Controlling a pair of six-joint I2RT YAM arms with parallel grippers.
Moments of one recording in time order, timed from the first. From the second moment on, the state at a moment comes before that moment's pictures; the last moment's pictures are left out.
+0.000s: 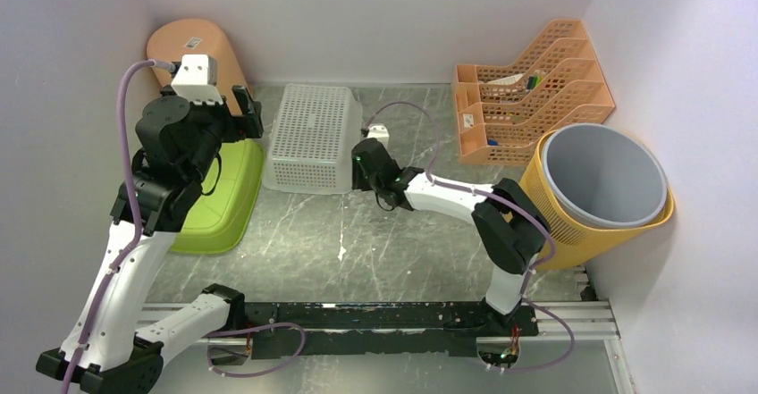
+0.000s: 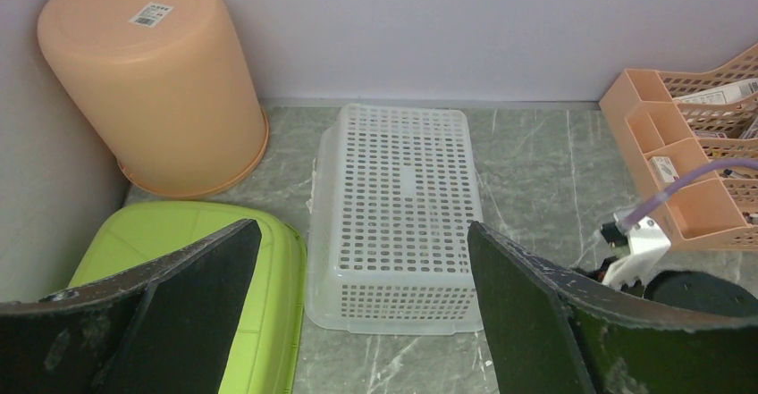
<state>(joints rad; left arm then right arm) -0.35 0.96 1.37 -0.52 -0.27 -0.12 0.79 1.81 1.15 -0.03 0.33 0.50</state>
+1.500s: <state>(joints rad) -0.35 0.97 1.30 -0.51 -0.27 -0.13 0.74 2.11 1.37 0.28 0.23 0.36</state>
